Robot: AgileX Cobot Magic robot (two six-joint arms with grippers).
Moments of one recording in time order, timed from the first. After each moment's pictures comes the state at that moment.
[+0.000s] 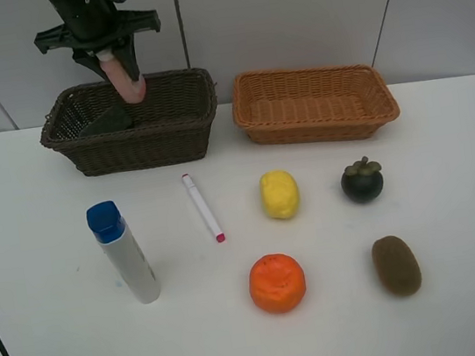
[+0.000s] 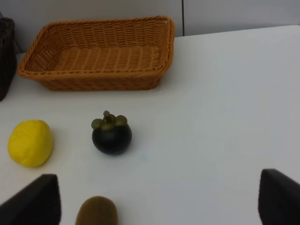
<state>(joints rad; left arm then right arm) -0.29 2.25 -2.14 -0.02 1.20 -0.25 0.03 0.00 -0.52 -0.02 1.07 0.08</state>
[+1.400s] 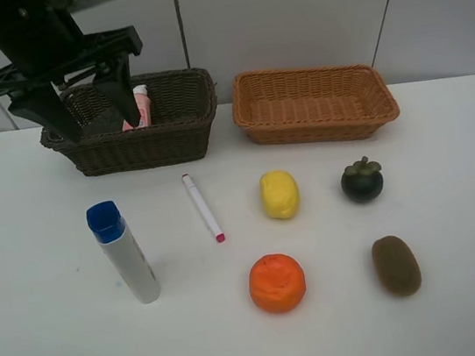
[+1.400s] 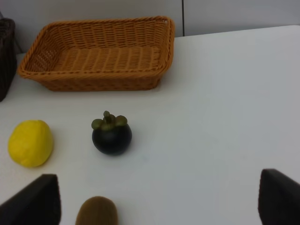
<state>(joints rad) -0.43 1.68 -1.43 -0.16 1.20 -0.31 0.03 0.00 -0.52 -0.02 1.07 0.08</state>
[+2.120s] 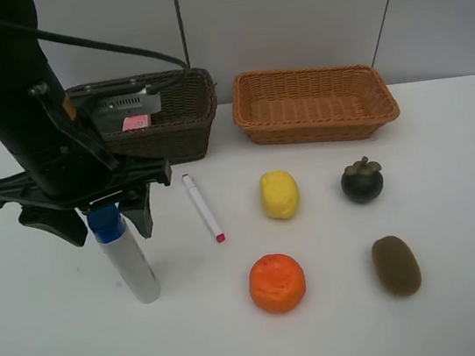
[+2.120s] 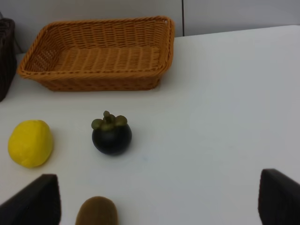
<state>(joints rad) -0.63 1.60 -1.05 -0.05 0.98 -0.56 0.03 0.00 -0.52 -0.02 1.07 0.08</state>
